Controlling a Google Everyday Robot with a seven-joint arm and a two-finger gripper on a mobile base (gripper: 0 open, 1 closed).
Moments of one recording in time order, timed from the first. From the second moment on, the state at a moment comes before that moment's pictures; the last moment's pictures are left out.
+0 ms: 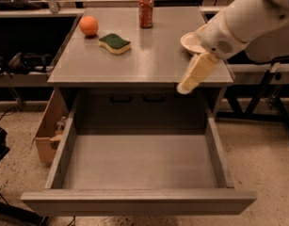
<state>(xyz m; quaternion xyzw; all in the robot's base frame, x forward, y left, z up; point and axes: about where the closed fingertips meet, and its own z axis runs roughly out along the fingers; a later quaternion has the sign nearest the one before) 0.575 -0.122 0.936 -0.57 0.76 0.07 0.31</state>
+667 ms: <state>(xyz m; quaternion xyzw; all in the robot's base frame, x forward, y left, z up) 0.624 -0.098 0.919 -0.54 0.75 0.10 0.36</state>
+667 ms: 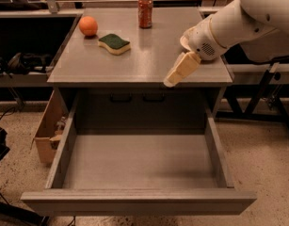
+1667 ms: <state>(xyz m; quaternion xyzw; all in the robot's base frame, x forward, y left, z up) 0.758 -0.023 0.929 -0.49 0.72 0.15 0.47</state>
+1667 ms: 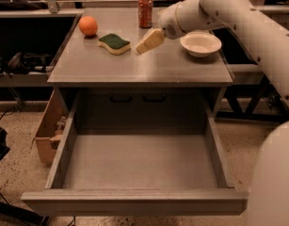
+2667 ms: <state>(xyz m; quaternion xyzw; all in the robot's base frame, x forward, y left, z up) 0.842 0.073 0.897 -0.43 0.72 0.22 0.49</state>
